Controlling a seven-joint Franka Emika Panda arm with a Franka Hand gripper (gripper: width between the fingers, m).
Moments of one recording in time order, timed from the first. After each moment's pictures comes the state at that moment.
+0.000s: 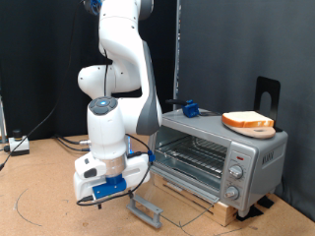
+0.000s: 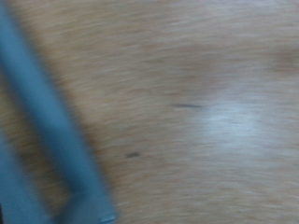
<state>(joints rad) 0.03 0.24 -0.28 -2.39 0.35 2.44 0.19</state>
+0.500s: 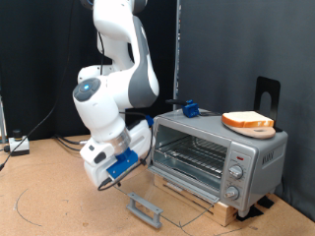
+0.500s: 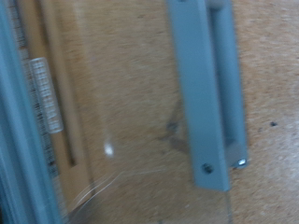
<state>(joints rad) -0.01 0.09 -0.28 -2.35 0.48 2.08 -0.06</state>
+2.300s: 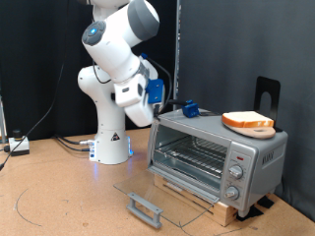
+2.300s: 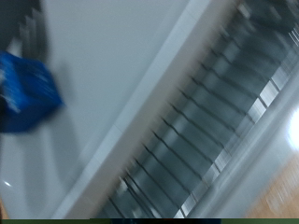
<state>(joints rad) 0.04 -0.31 -0.25 -2.42 0.65 1.72 -0.63</state>
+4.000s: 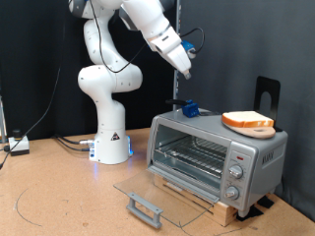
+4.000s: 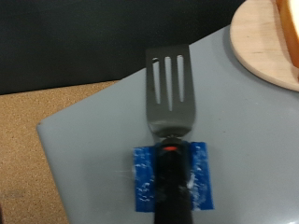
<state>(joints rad) 0.08 -0.91 0.05 -2.70 0.68 1.80 -0.69</state>
